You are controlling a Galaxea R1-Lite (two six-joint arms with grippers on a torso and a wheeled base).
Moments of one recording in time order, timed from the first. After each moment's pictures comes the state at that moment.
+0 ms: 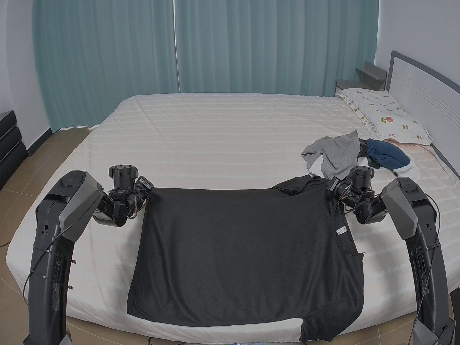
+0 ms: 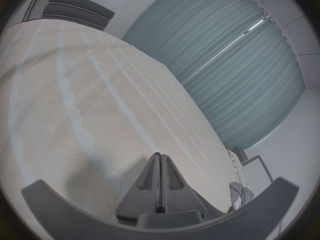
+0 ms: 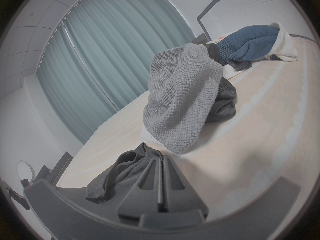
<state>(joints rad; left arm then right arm) -0.04 2.68 -1.61 -0.67 0.04 -0.92 0.01 2.82 -1.81 -0.74 0.10 0.55</state>
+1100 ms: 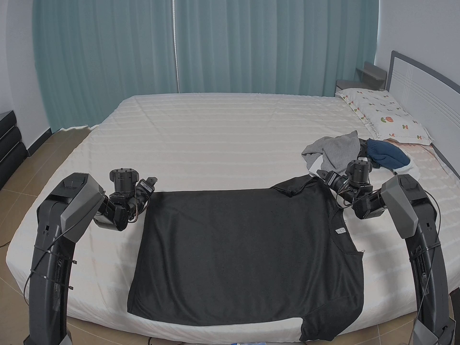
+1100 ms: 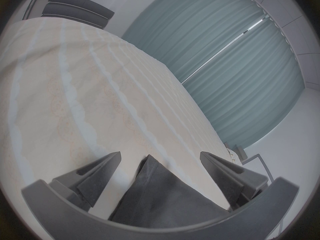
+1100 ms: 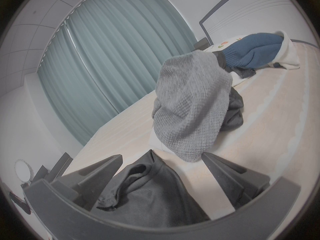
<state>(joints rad) -0.05 2.68 -1.55 -0.72 0.03 -0.92 0.04 2.77 -1.84 -0.68 0.07 0.55</state>
